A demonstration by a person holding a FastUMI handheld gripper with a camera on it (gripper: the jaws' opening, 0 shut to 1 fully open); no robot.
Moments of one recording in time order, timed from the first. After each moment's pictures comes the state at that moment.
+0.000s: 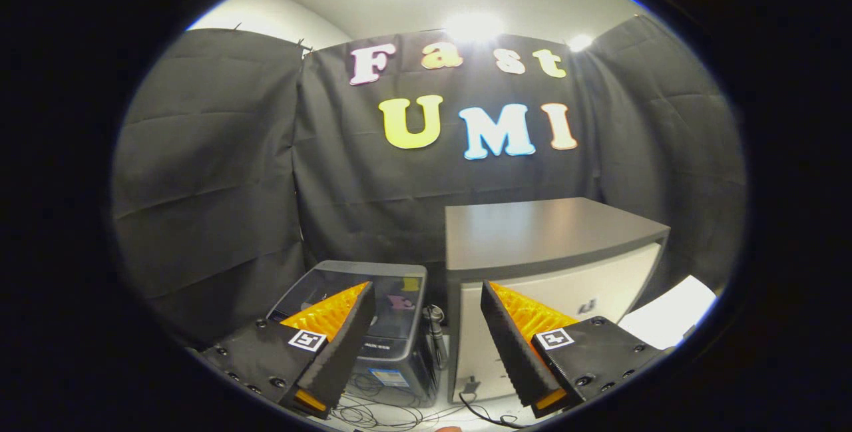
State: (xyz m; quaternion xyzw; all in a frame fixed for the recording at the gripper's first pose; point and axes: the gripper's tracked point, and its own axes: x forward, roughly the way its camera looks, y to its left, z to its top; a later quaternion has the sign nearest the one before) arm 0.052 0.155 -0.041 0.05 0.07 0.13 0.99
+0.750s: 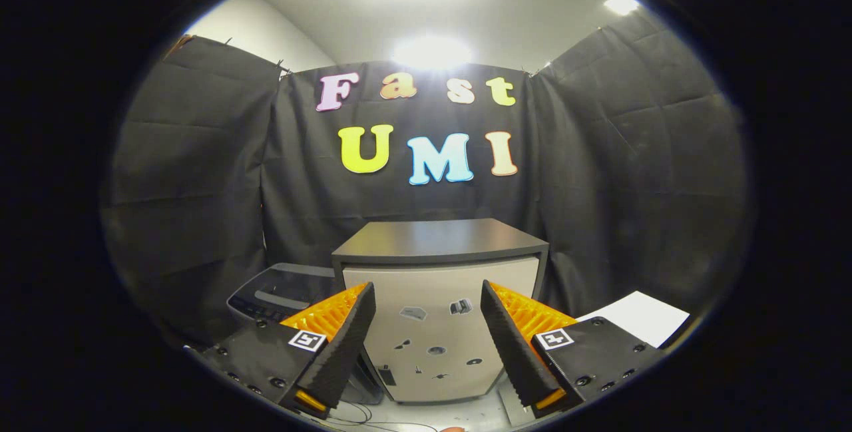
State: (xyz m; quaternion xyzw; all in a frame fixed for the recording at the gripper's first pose) arm -0.089 -0.012 0.042 0.04 0.01 0.07 1.00
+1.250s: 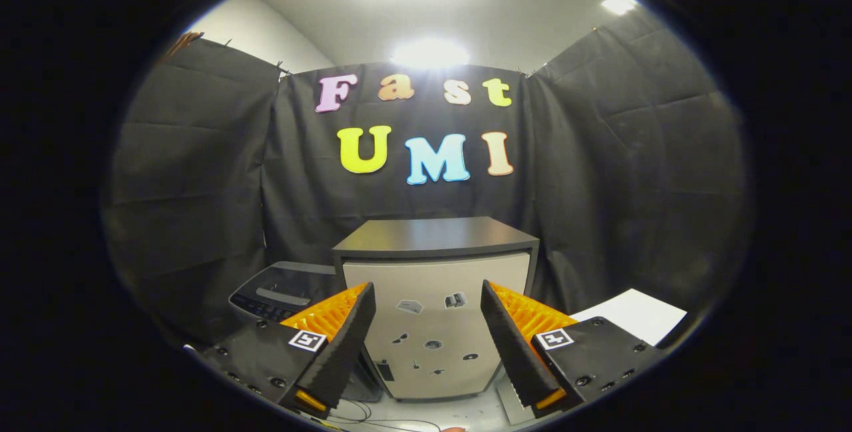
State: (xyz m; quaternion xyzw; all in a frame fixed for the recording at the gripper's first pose) arm -0.107 -0.019 0.041 0.04 0.01 0.07 1.00
